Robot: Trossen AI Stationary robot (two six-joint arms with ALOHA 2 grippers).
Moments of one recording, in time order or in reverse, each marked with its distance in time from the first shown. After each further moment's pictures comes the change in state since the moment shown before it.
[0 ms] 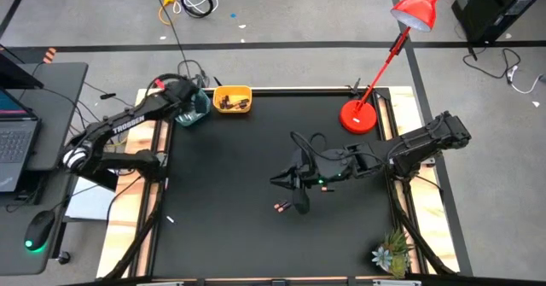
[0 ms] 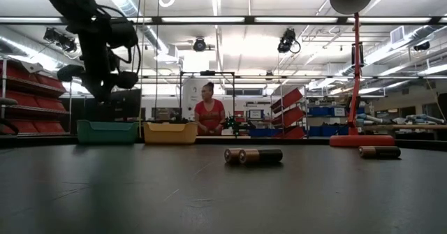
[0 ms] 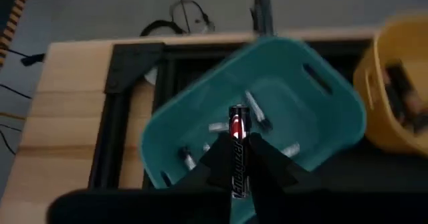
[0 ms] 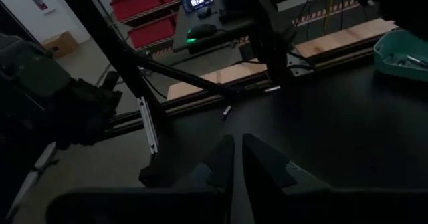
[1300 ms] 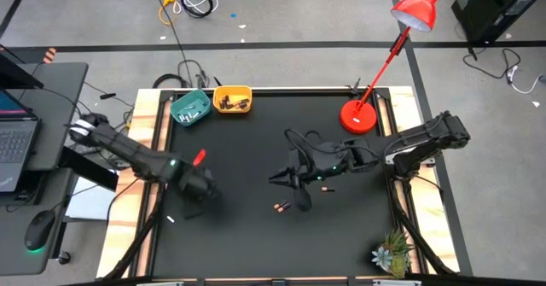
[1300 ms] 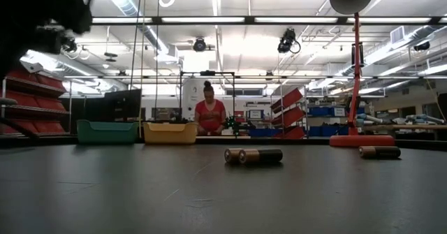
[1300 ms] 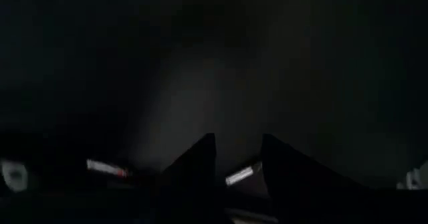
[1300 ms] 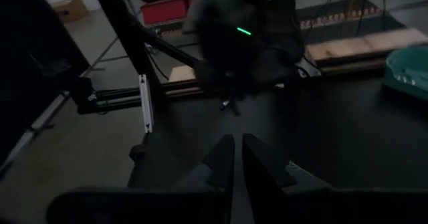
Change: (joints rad) left arm -1.256 0.118 0.196 -0.553 0.647 -0.204; right arm -0.052 0.005 0.000 -0.014 -0.123 -0.163
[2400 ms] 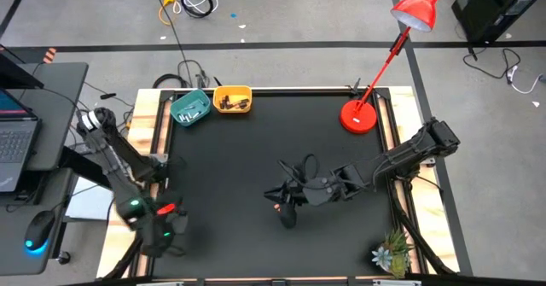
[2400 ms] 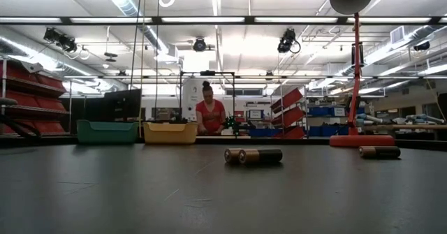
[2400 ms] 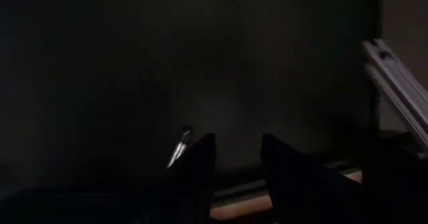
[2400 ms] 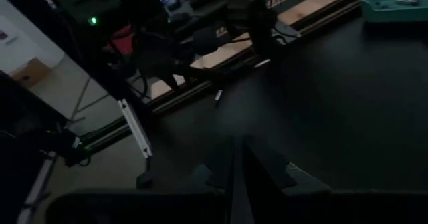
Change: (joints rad) left arm -0.601 0.017 0.020 0.168 -0.112 -0.036; right arm 0.146 0.137 -0.001 0.060 0.304 0.400
